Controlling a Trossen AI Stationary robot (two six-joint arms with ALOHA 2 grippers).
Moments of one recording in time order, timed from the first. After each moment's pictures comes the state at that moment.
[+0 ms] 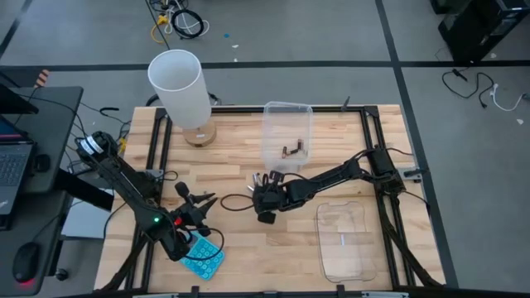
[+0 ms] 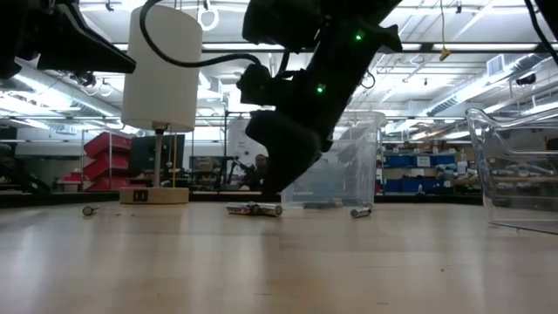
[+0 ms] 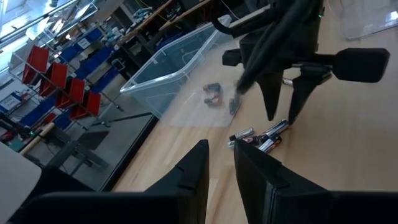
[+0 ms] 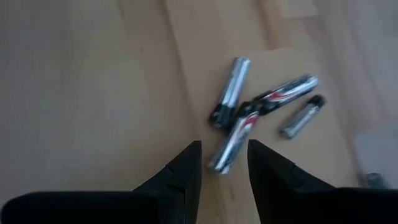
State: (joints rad) left arm -0.88 1.38 0.73 -0.65 -1.34 -0.76; right arm 0.20 2.10 1.42 -0.45 0.40 0.34
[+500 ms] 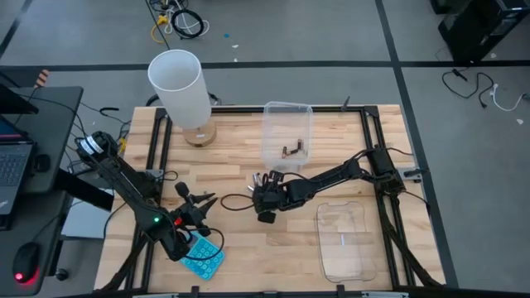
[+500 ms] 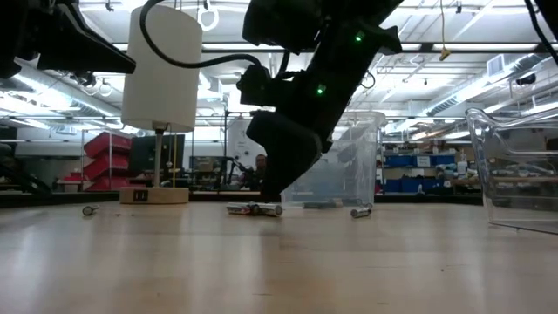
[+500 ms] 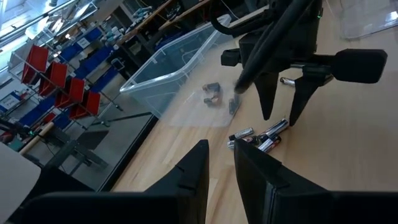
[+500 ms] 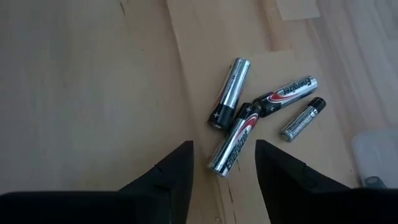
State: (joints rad) left arm -0.88 1.38 0.73 -0.65 -1.34 -0.77; right arm 0.20 2.10 1.42 -0.44 0.41 0.32
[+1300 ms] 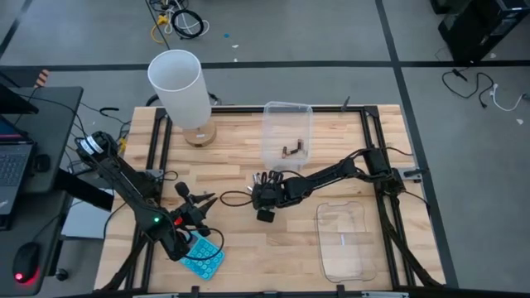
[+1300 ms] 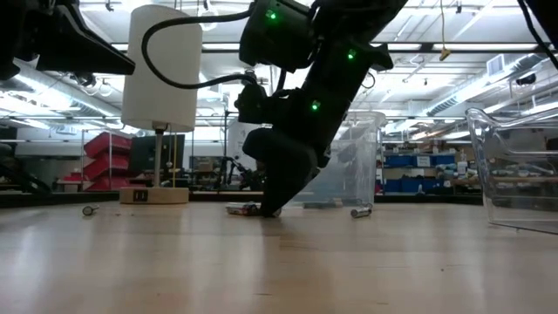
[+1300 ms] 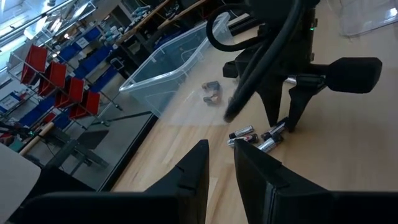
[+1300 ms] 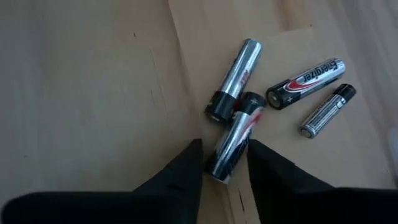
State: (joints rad) left arm -0.88 1.38 0.73 -0.66 -1.33 -0.76; right arm 0.16 2.14 1.42 -0.43 0.33 0.35
